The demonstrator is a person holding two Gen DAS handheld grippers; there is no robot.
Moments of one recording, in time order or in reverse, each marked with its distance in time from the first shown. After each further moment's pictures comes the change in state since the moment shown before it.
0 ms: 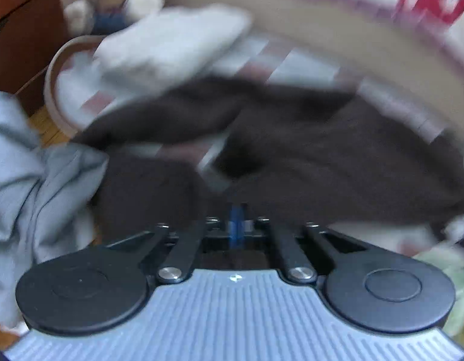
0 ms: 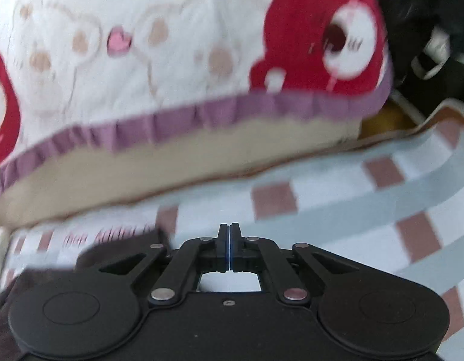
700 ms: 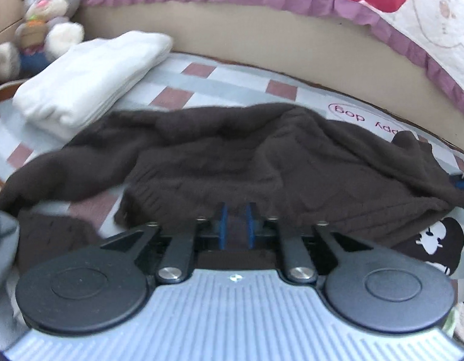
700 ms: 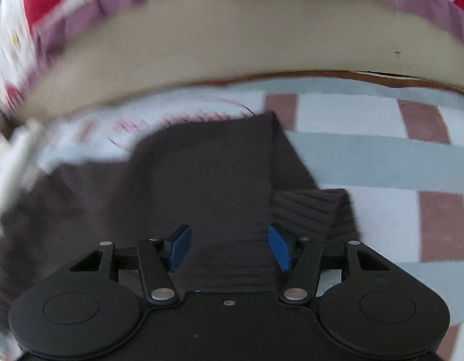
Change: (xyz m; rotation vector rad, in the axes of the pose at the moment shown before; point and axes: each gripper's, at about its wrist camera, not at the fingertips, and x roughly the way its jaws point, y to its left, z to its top) left arm 0.040 -0.093 0.052 0.118 -0.087 -0.232; right arm 0.122 0.105 -0.073 -0.236 0.311 0.135
